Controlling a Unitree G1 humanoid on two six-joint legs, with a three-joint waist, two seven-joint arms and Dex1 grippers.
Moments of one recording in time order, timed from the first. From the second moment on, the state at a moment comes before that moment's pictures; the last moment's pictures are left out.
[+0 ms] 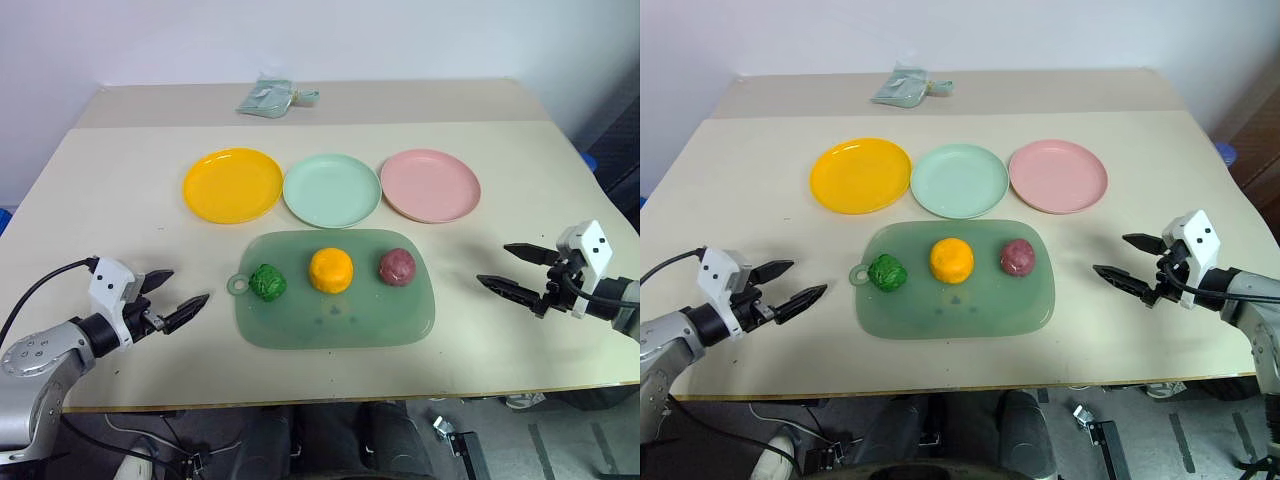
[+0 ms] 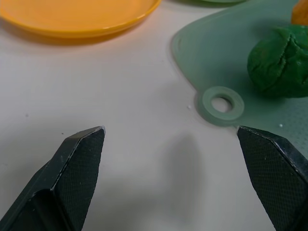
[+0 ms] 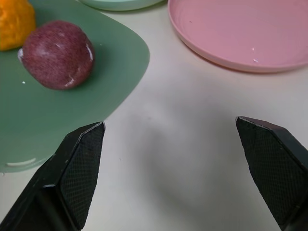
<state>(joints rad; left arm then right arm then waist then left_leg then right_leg) 0.18 0.72 0.38 -0.30 -0.51 0.45 -0.78 -0.04 -0.92 -0.34 -0.05 0.52 0.43 0.98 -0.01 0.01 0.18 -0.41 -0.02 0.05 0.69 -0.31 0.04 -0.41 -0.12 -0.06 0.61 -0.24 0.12</state>
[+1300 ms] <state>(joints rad) -0.32 0.69 -0.07 -0.12 -0.40 0.47 -0.93 0.04 -0.76 -0.36 -0.40 0.64 0.53 0.85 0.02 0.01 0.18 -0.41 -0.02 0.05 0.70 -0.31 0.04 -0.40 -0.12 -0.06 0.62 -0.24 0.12</state>
